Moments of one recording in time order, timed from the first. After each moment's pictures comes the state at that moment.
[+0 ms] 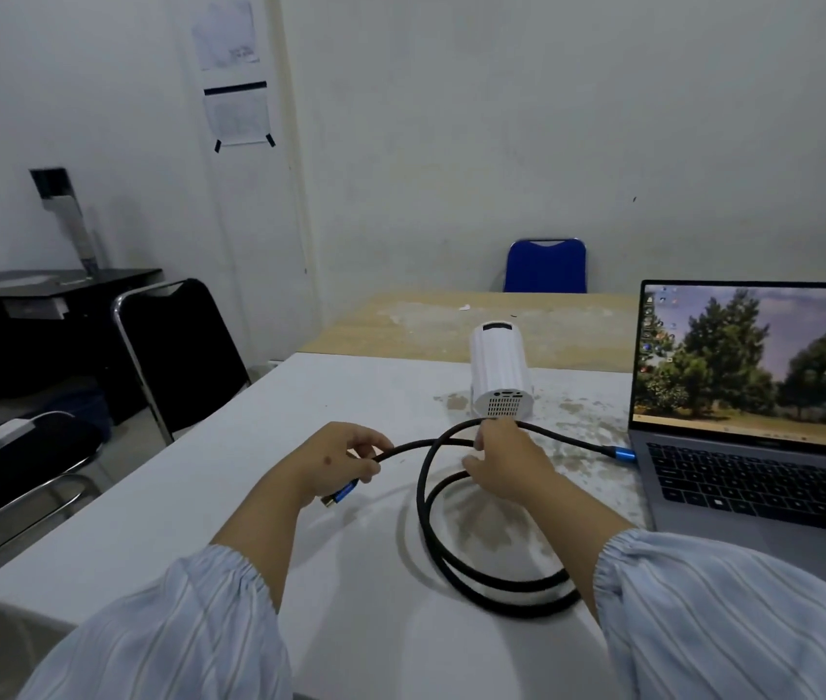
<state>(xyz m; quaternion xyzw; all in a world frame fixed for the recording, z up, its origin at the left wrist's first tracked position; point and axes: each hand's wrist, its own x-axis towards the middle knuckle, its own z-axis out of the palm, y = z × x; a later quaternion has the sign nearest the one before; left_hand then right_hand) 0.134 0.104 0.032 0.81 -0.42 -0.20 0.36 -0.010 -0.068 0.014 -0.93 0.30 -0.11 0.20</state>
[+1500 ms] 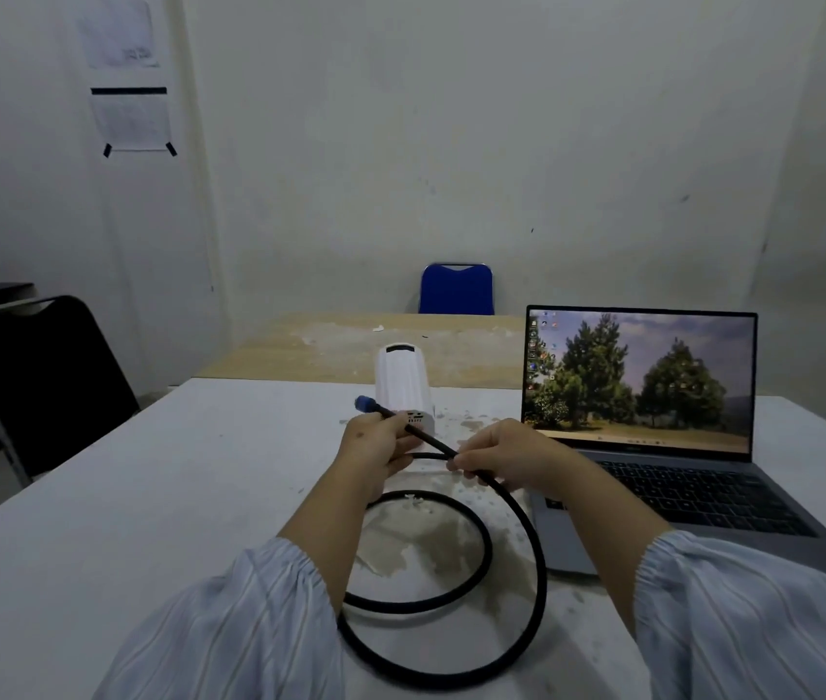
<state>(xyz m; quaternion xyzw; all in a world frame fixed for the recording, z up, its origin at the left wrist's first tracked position) 0.035 -0.032 0.048 0.63 -0.20 -0.33 0.68 -0.110 -0.124 0.066 -0.84 0.28 -0.10 0.45</state>
